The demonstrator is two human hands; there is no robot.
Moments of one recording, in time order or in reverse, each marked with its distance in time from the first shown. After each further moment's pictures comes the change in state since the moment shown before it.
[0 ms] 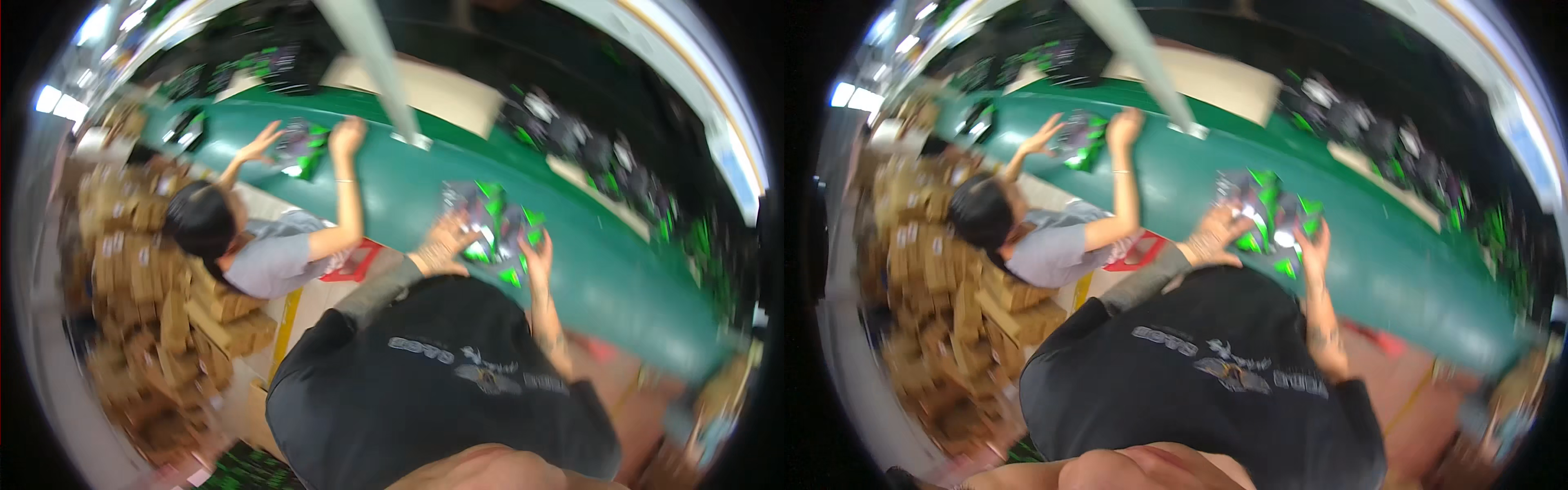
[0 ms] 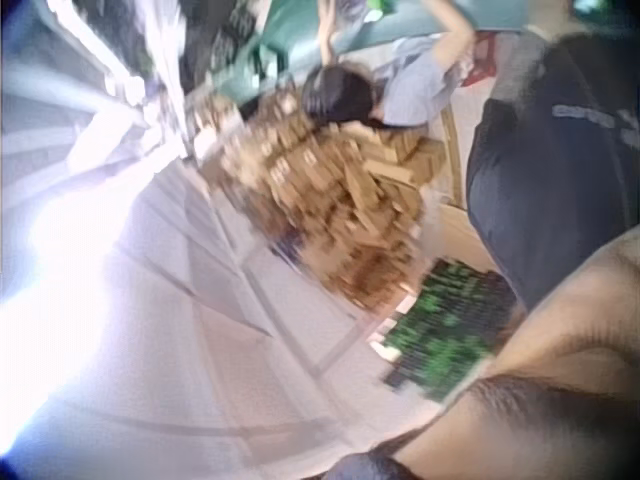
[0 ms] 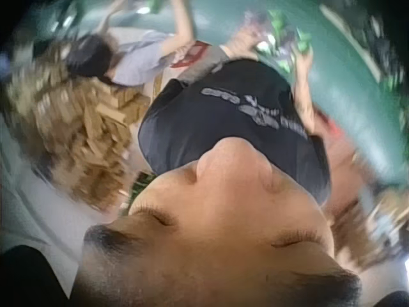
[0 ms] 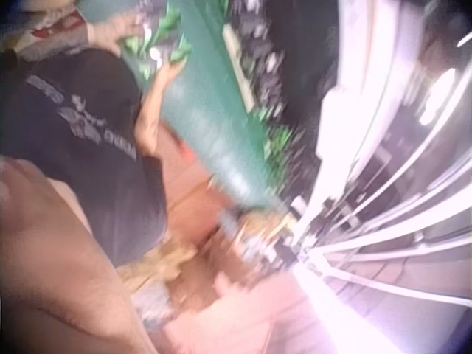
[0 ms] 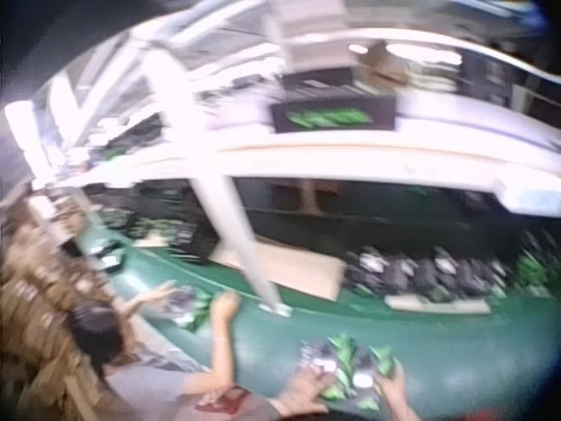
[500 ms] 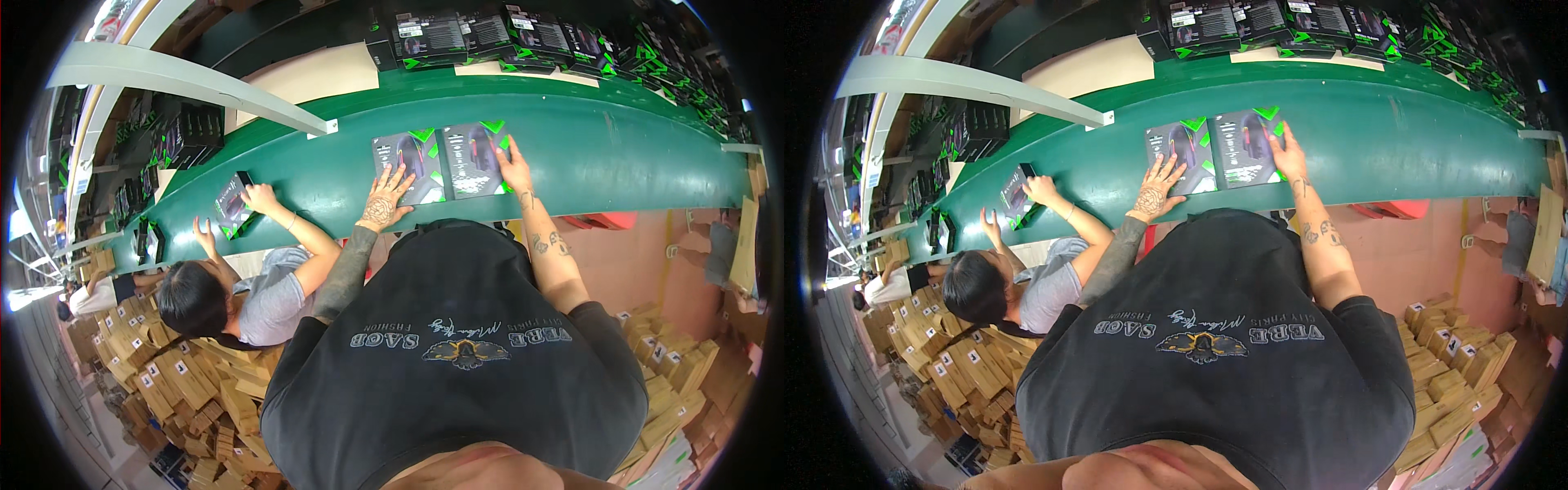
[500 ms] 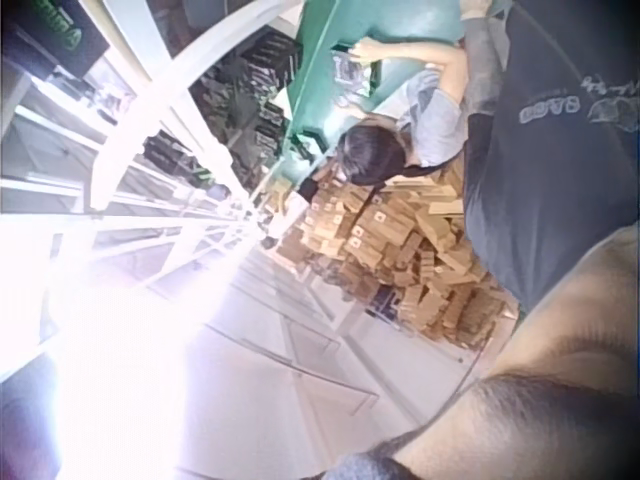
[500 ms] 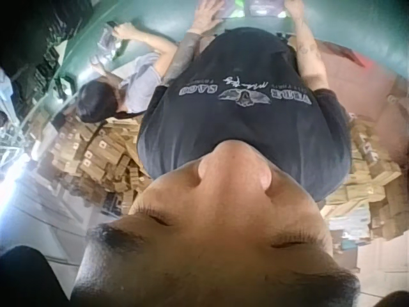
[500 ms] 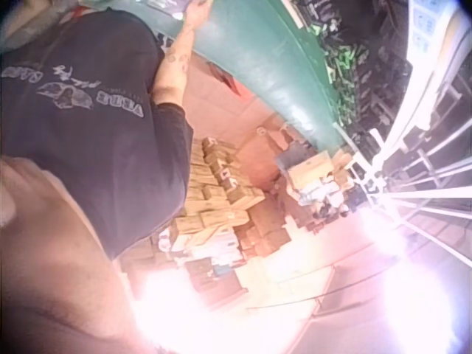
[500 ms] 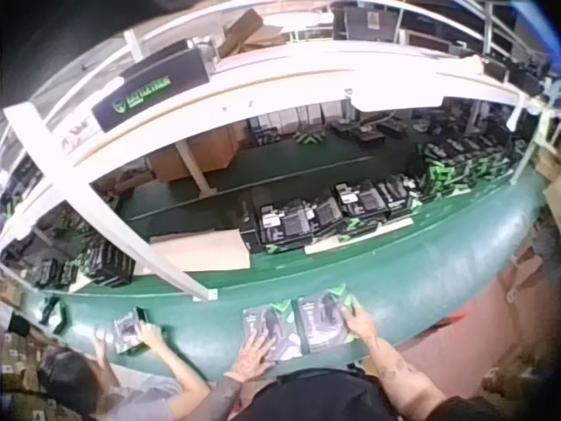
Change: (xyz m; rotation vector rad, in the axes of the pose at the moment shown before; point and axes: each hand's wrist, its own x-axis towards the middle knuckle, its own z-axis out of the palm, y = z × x) left_hand -0.001 -0.045 0.039 0.187 -0.229 0.011; right_hand -0.003 0.036 -0.052 -0.612 0.326 0.128
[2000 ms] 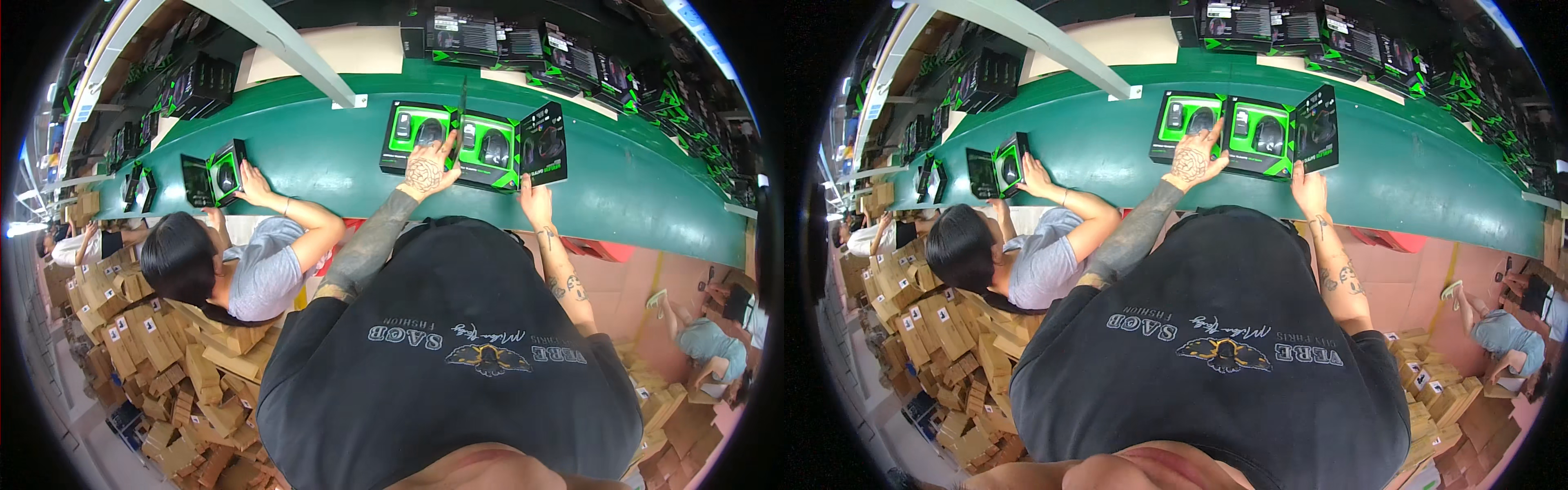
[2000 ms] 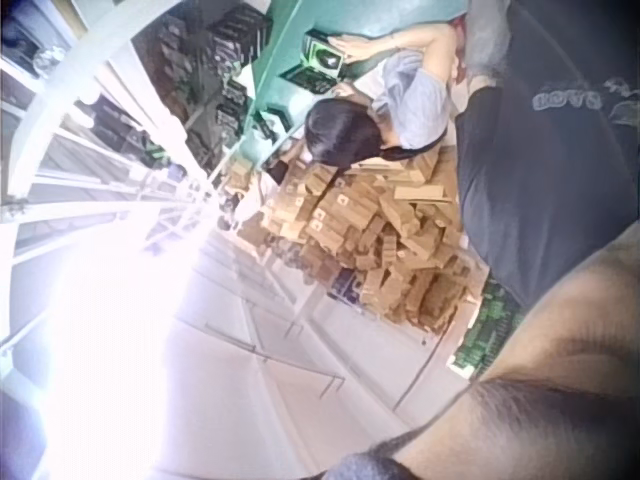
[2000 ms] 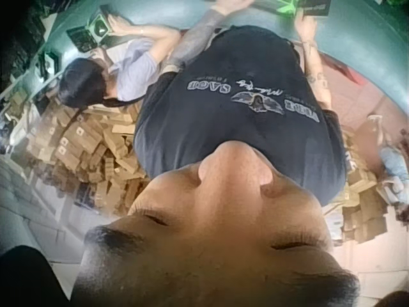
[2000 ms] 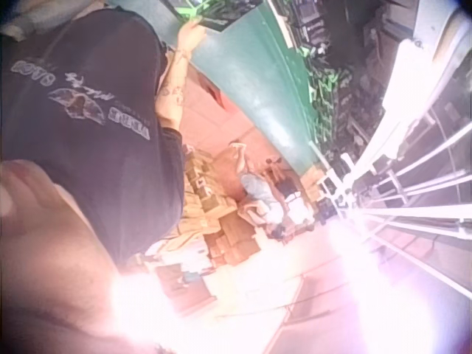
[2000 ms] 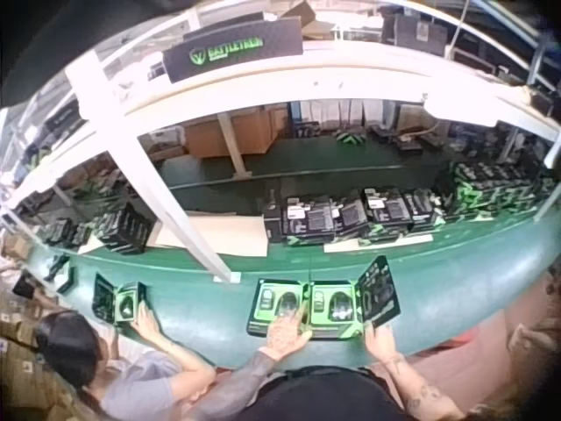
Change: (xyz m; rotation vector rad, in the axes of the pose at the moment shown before) left_hand 0.056 0.037 -0.039 -0.164 0.318 -0.095; right_hand -0.046 -0.037 -0.029 -0.217 -0.058 -0.255
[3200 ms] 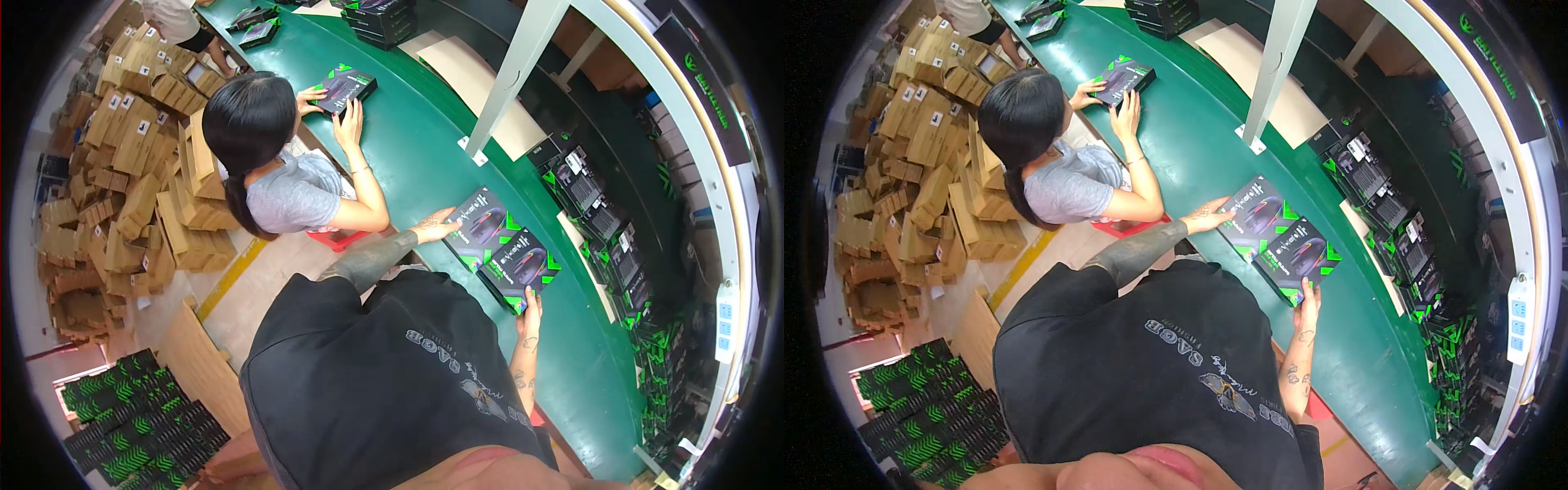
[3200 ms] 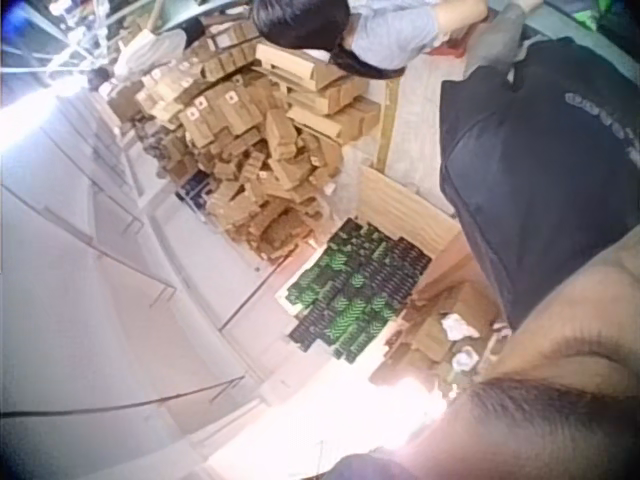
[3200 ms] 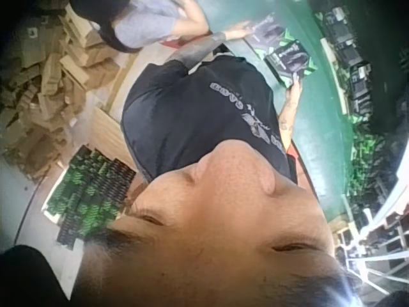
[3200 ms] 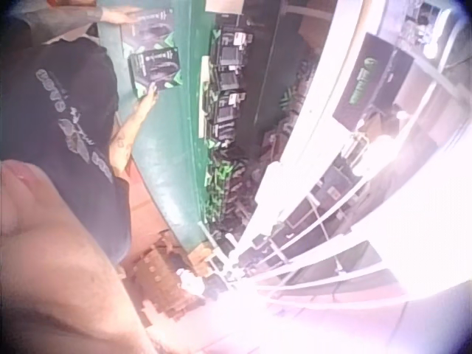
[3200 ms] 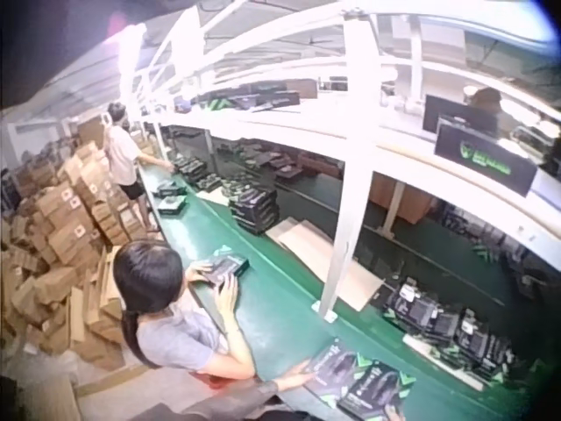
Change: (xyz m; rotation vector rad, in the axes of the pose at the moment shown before) left_hand -0.090 -0.095 0.029 -0.885 0.146 -0.647; right_hand 0.043 0.005 0.023 0.942 -0.387 0.482
